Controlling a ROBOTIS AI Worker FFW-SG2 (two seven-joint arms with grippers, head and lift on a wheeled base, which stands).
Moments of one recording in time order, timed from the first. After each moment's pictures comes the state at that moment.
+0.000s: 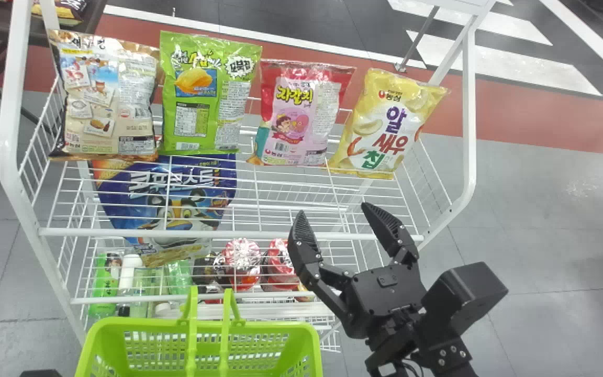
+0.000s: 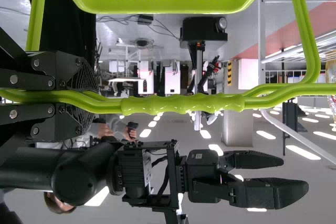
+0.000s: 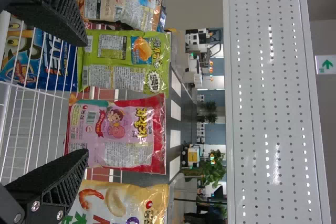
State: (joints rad) left arm 0.55 0.03 0.00 -2.06 0.52 1.49 -1.09; right arm 0.84 -0.15 0.05 -2.41 -0.08 0.07 0.01
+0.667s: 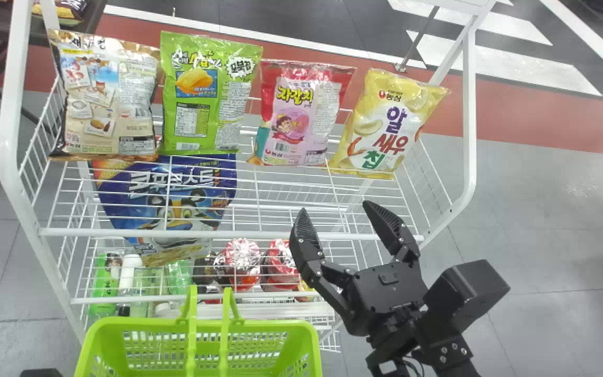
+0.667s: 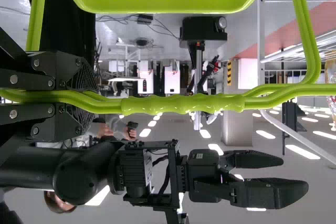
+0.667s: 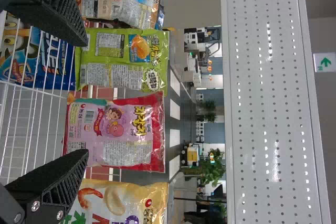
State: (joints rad) left arm 0.55 0.03 0.00 -2.06 0.52 1.49 -1.09; right arm 0.83 -0.15 0.04 -2.41 -0.09 0.07 0.01
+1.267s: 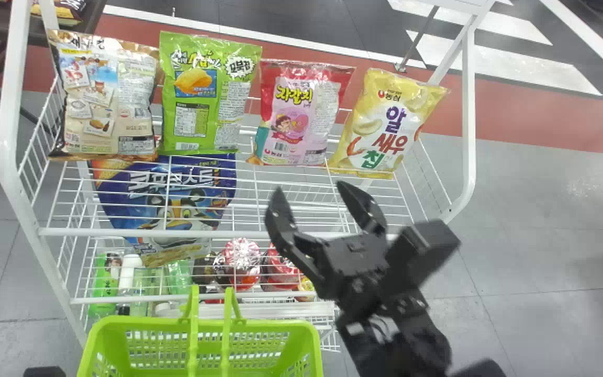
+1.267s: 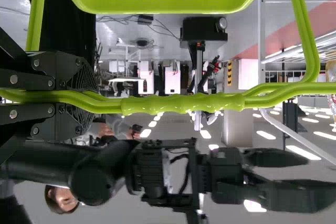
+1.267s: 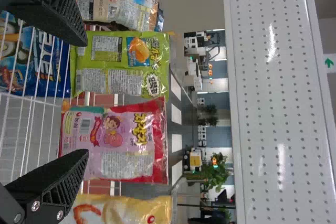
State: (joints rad) left arm 0.53 0.03 -0.01 -2.04 0.52 1.49 -1.08; right arm 0.59 -0.14 0.13 -2.30 -0.10 0.21 0.02
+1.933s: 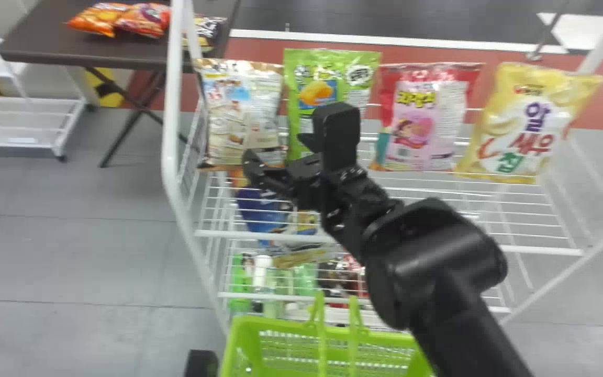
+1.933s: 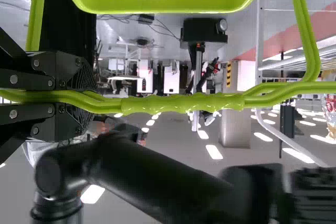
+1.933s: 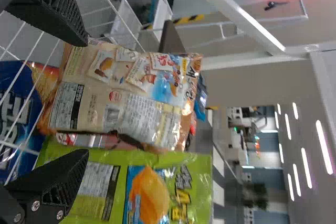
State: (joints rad) left arm 0.52 0.04 0.01 -2.00 0.52 1.49 -1.10; right arm -0.13 -0.01 0.41 -1.67 -0.12 0.50 0.10
